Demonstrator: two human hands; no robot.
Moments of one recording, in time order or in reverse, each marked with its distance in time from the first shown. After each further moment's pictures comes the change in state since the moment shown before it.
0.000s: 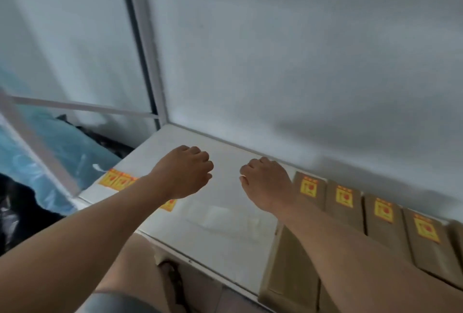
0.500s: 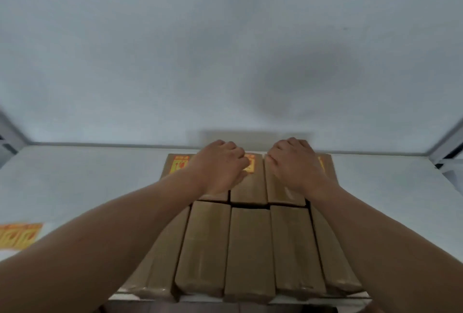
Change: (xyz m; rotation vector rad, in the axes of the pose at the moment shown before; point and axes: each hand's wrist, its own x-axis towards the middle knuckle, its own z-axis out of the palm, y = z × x) left_hand 0.188 0.294 -0.077 -0.113 0.140 0.558; right_hand -0.240 0.251 -0.019 -0.140 -0.002 0.462
